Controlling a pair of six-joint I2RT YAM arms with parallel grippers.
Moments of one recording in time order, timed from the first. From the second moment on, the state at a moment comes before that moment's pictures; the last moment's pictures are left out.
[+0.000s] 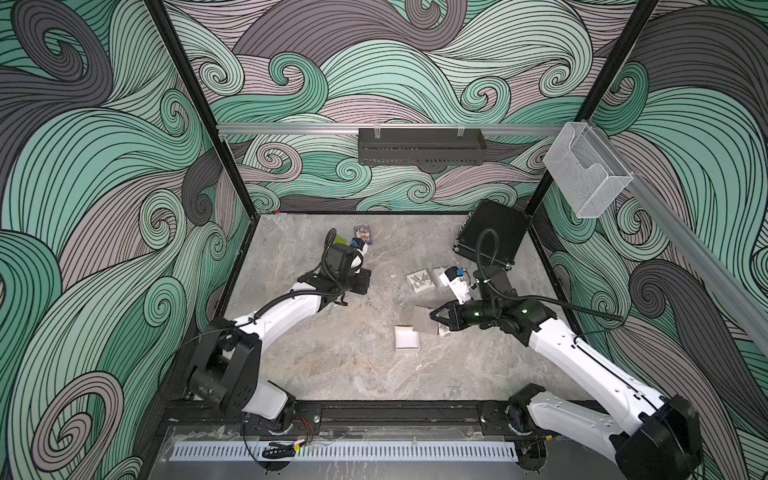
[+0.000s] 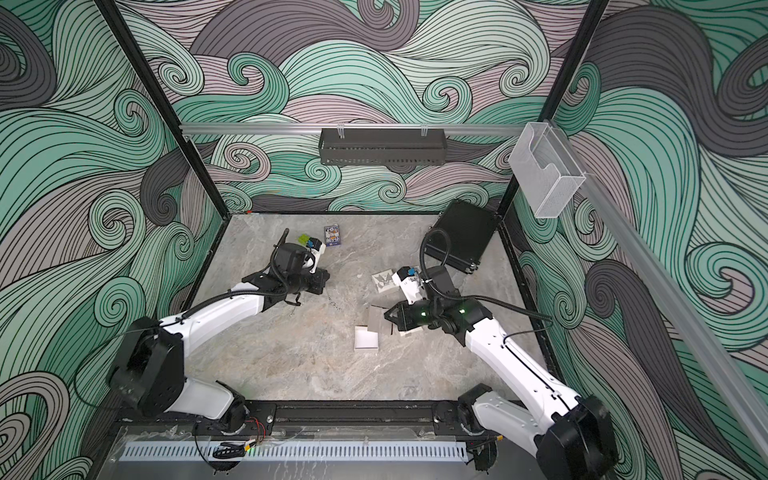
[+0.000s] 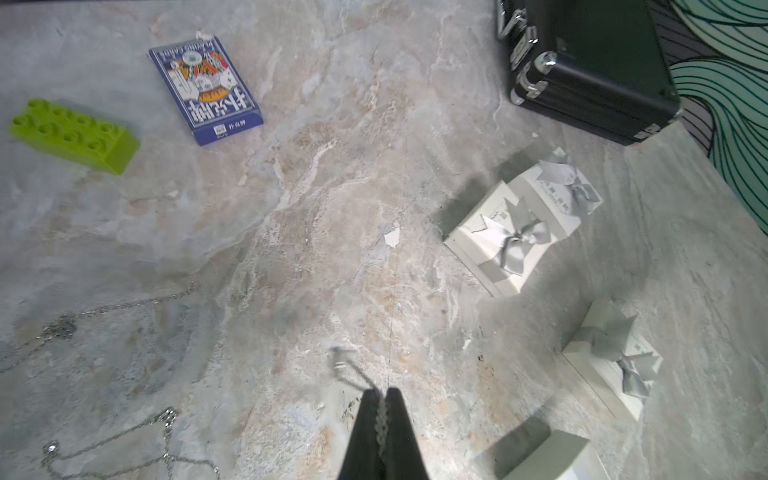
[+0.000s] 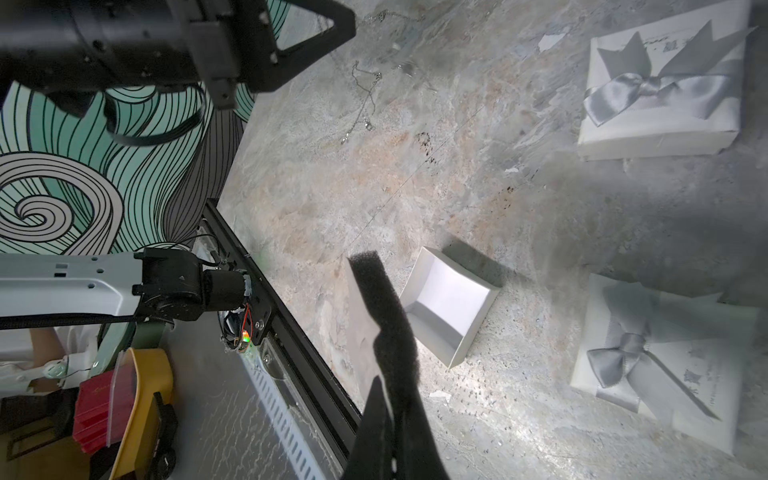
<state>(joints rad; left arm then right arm) -0.45 1.52 0.98 -0.23 0.12 -0.22 0.52 1.06 0.78 -0.56 -0.55 0.29</state>
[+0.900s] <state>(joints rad) -0.35 1.76 0.95 -0.25 0.31 -0.37 0.65 1.36 0.76 -0.53 -0.47 0.33</state>
